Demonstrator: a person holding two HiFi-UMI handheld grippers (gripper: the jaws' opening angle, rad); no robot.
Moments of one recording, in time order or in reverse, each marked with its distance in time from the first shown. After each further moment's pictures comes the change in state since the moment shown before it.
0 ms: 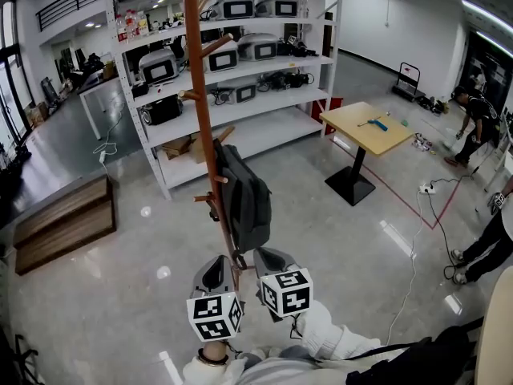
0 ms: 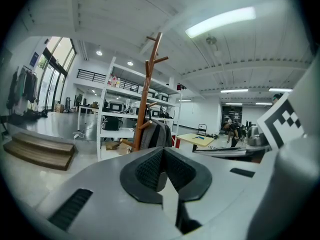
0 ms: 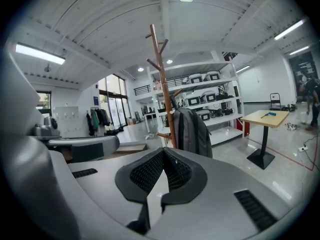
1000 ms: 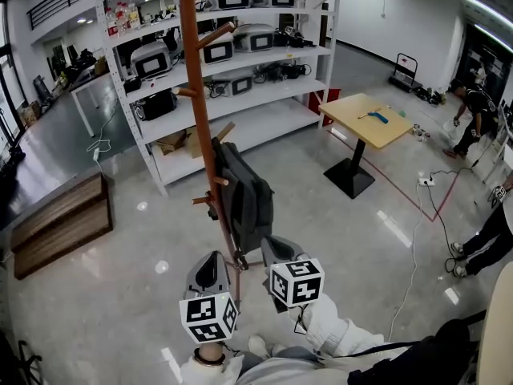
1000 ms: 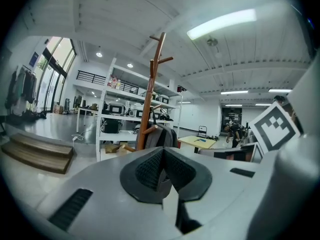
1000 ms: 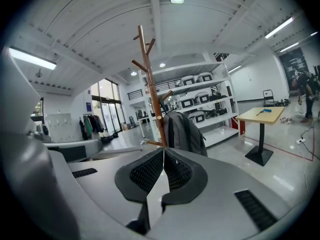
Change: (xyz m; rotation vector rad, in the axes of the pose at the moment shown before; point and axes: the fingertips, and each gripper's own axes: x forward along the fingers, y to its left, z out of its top) left arm 0.022 0.027 0.018 0.003 -0.032 -0.005; right arm 0.032 -0.033 0.019 0.060 -0.033 -0.054
